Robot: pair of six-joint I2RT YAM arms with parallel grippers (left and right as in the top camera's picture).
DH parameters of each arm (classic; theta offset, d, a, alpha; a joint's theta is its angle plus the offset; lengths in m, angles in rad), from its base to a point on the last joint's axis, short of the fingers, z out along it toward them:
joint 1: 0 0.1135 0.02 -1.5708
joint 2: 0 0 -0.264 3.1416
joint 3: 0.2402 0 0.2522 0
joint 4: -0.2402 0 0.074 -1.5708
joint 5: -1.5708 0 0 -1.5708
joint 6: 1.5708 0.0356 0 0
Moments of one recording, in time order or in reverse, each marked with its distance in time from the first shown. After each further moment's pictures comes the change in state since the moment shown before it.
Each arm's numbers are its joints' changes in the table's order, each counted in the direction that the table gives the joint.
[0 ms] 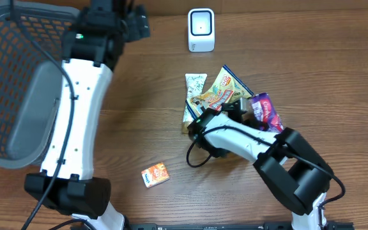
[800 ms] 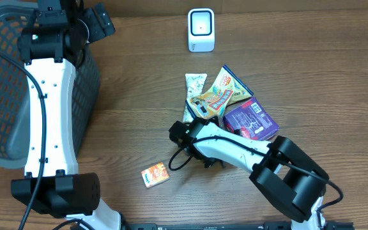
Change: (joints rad) left arm 0.195 0.000 0.000 -0.016 -0.193 0.000; right arm 0.092 -0.007 0.033 0.272 0.600 -0.263
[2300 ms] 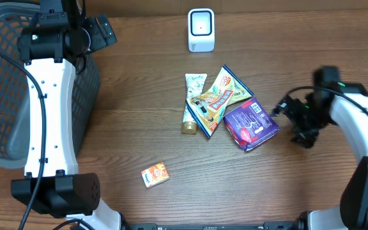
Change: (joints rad) left arm 0.000 0.000 0.000 -0.115 -0.004 0.000; right arm -1.062 -0.358 -0.227 0.152 0.821 -0.071
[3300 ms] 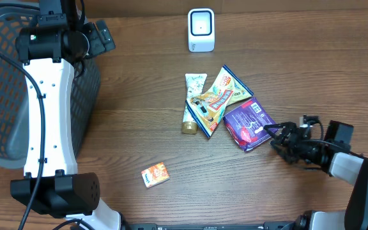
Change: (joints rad) left arm 0.006 0.000 0.000 -0.069 0.012 0.003; right arm -0.172 -0.064 -0.681 1.039 0.625 -0.157
